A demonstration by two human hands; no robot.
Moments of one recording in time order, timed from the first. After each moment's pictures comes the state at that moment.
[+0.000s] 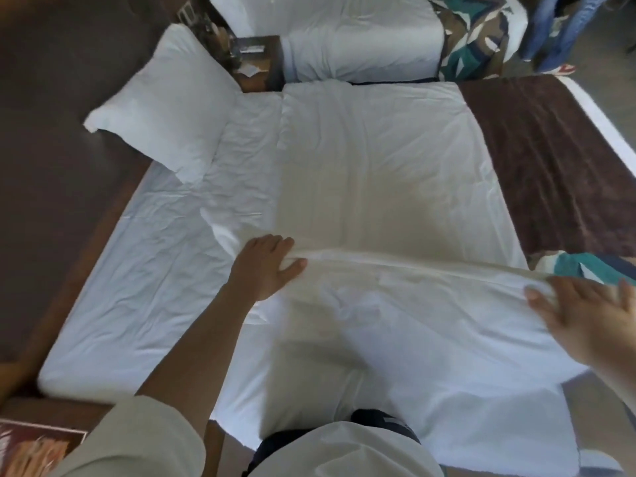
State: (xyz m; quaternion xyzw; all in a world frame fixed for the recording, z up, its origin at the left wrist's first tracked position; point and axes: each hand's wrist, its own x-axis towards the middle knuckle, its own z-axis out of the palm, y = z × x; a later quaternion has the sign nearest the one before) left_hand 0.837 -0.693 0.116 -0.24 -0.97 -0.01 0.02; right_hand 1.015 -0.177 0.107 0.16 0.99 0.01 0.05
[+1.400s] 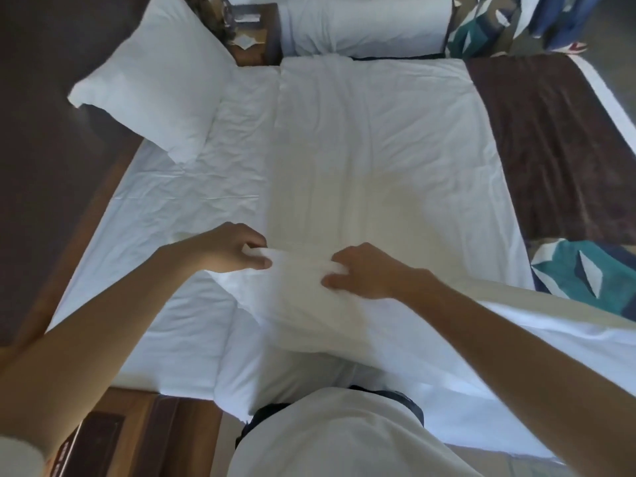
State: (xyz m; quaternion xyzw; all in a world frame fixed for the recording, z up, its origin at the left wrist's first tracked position) left_hand 0.822 -0.729 0.191 -0.19 -0.93 -0.13 -0.31; right_hand 0.896 -0.450 0.169 -0.18 0.92 -0.24 0.25
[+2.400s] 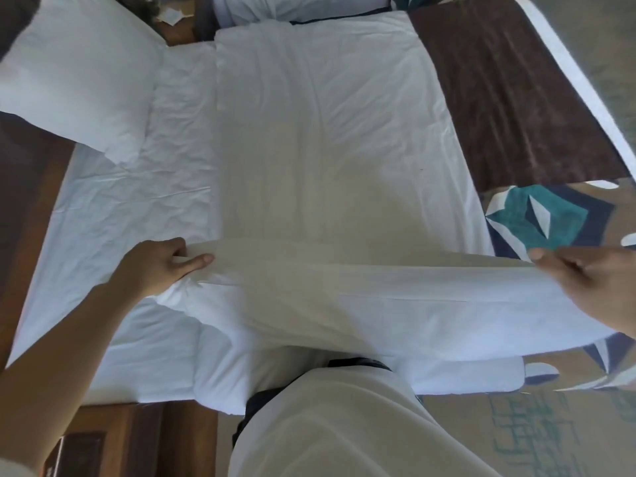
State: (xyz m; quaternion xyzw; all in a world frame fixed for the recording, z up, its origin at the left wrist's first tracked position) left_hand 0.840 -0.741 0.143 -0.04 -0.98 -0.08 -0.19; right_hand 1.072 -0.151 0.170 0.11 0.98 -0.13 -0.07
